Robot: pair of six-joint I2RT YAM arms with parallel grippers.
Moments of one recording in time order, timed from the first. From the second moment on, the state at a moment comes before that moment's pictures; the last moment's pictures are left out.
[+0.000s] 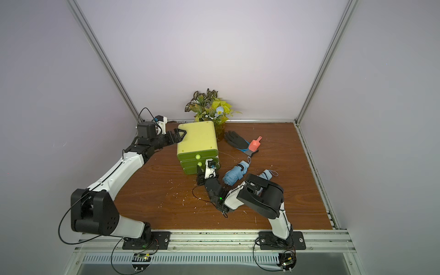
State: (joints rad) left arm -0.11 1.41 1.13 -0.16 0.37 -0.41; right arm 1.12 1.94 0.74 1.10 0.66 0.43
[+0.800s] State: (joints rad) left arm -0.15 0.89 0.33 0.11 0.41 -0.66; right arm 1.11 1.83 0.61 0.97 0.52 0.71
